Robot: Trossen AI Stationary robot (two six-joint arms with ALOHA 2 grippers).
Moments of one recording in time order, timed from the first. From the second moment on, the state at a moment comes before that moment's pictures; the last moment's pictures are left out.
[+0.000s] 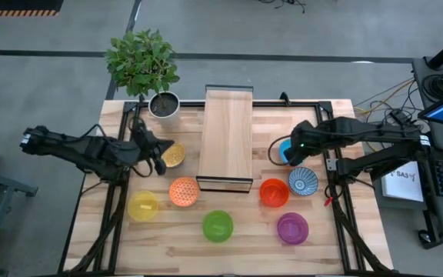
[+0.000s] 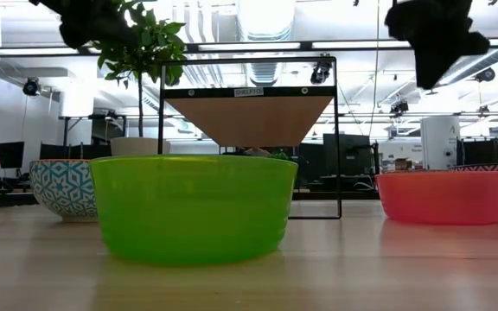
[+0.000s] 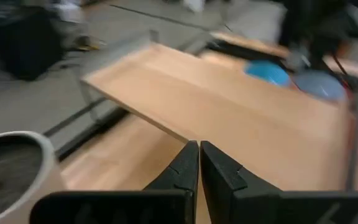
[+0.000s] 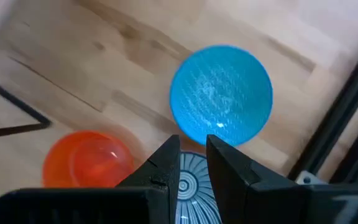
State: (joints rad) left arm -0.23 0.78 0.78 -0.52 -0.70 -0.37; right arm -0.08 1.12 1.14 -1.33 0.20 0.92
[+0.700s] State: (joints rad) left arm -0.26 0.81 0.77 -0.46 -0.84 -0.11; right arm -0.10 1.19 1.00 -1.09 0.29 0.81
